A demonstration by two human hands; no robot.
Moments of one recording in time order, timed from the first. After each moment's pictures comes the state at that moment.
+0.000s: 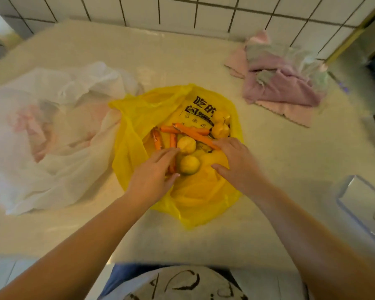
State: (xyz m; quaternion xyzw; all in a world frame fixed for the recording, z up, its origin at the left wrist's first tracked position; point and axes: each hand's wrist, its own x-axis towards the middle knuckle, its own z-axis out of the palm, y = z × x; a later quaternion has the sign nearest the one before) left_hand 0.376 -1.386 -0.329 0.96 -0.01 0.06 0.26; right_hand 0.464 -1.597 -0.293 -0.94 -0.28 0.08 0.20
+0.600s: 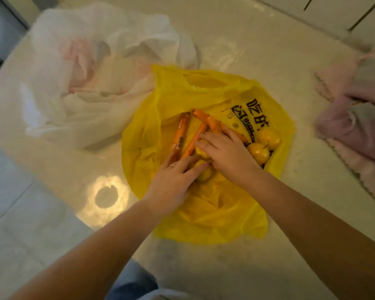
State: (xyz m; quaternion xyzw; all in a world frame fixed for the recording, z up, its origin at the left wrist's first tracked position) left_hand 0.398 -1.454 -0.373 0.98 0.11 0.06 0.13; right_hand 0.574 -1.538 -0.376 -0.74 -0.67 0.05 0.05
